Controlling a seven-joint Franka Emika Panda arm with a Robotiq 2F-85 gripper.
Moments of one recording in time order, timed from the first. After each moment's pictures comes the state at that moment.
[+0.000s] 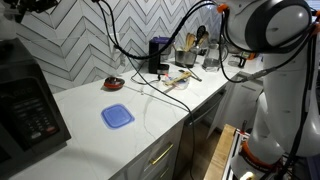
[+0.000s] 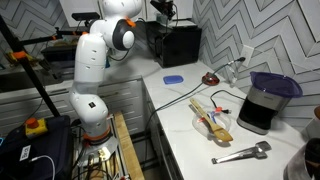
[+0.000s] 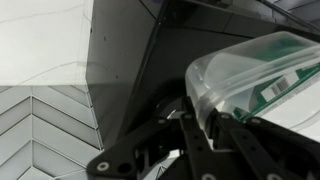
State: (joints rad) arm 0.33 0.37 0.26 -0.99 0.11 2.00 0.36
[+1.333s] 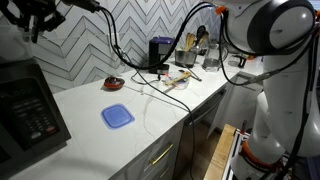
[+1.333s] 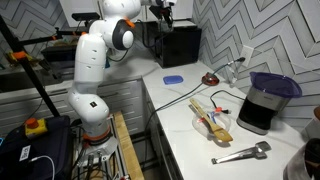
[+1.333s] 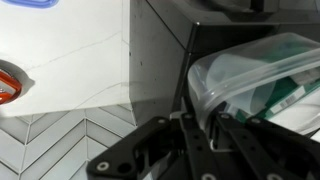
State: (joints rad) arm 0.39 0.37 0.24 -1.03 -0.09 1.94 0.64
